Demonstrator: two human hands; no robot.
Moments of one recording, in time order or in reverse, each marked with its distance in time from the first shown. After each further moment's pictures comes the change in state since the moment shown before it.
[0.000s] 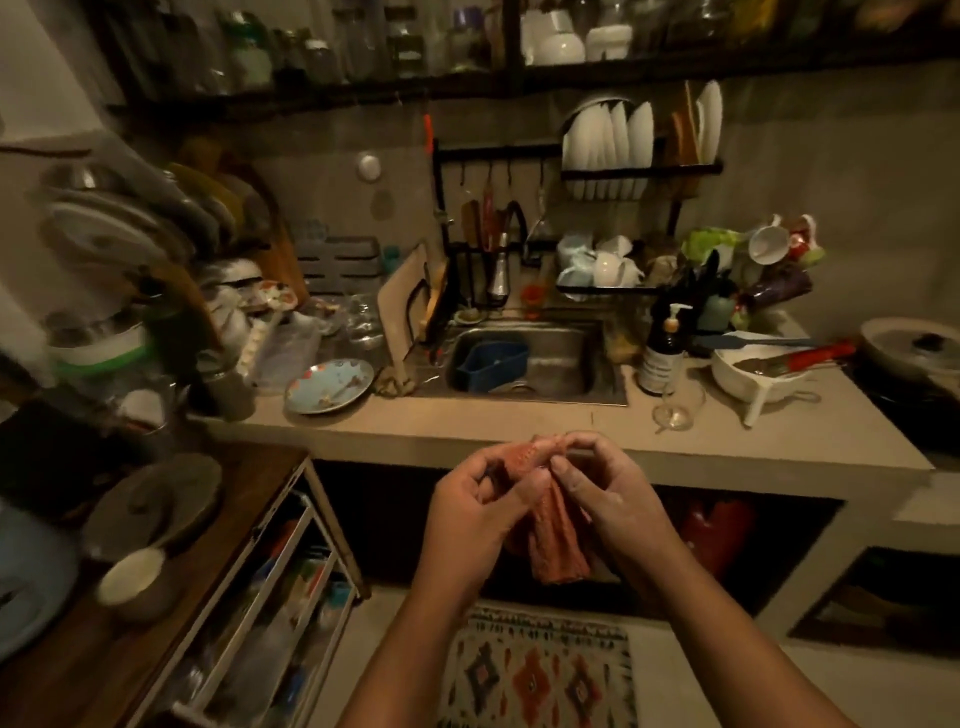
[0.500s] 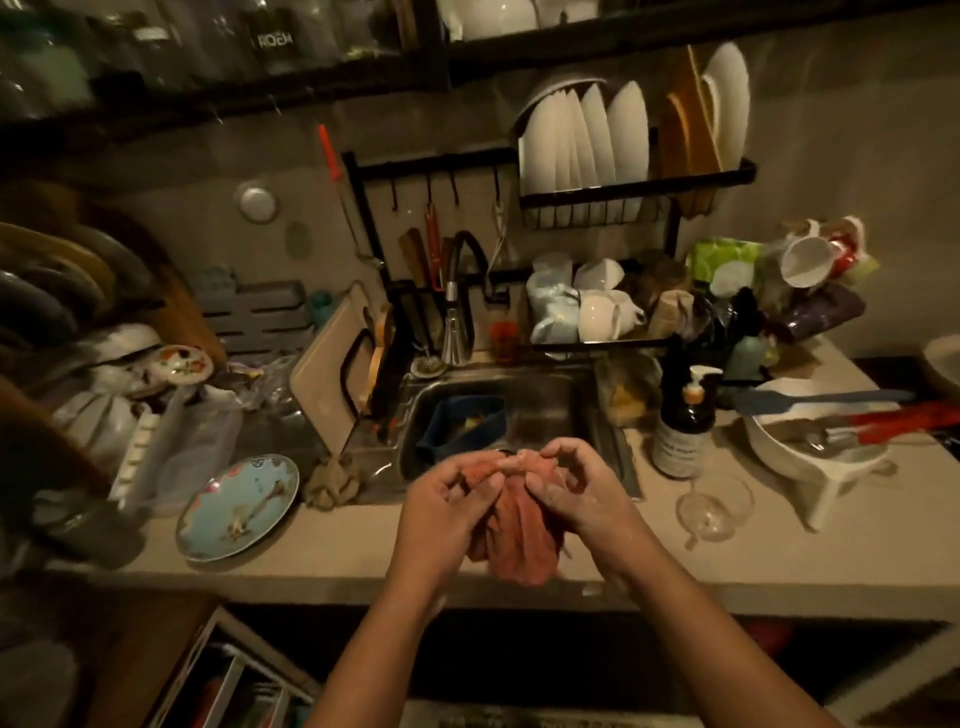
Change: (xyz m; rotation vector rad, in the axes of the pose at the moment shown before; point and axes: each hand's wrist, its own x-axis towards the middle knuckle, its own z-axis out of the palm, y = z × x) left_hand 0.325 -0.047 0.021 0.115 -0.004 -0.077; right_hand 0.289 0.072 -0.081 0.111 0.065 0.143
